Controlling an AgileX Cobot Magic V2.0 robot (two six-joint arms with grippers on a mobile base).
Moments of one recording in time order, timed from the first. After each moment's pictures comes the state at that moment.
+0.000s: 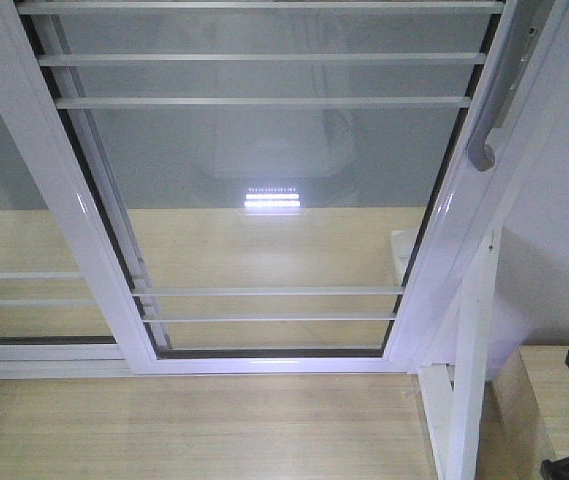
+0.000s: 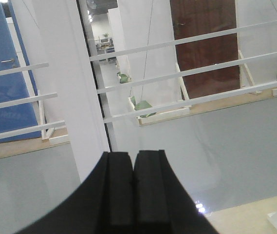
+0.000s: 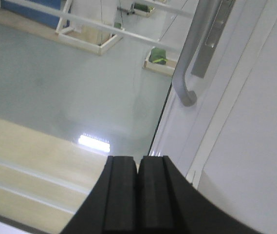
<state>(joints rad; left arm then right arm) -0.14 -0.01 0.03 0.27 0.00 -0.13 0.16 -0.01 0.03 0.09 0.23 -0.31</state>
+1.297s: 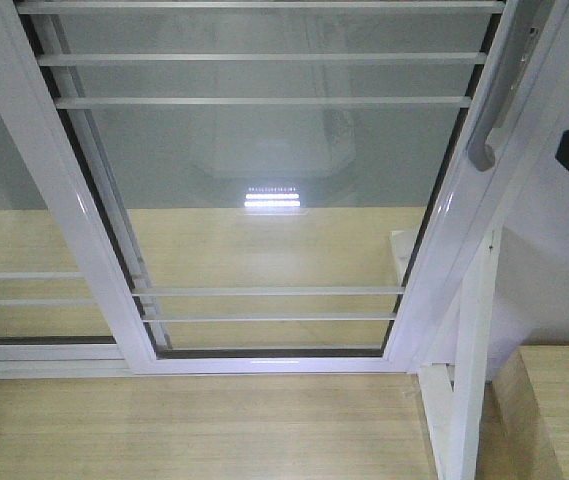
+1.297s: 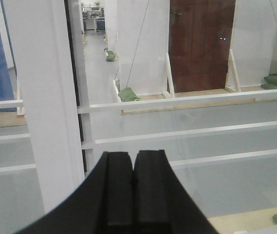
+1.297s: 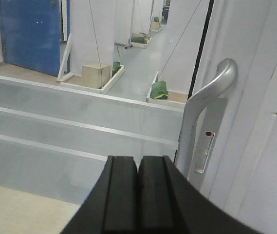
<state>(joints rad) -0.14 0.83 -0.60 0.17 -0.12 -0.18 0.16 0.86 -0.71 0.39 0.05 -0.50</state>
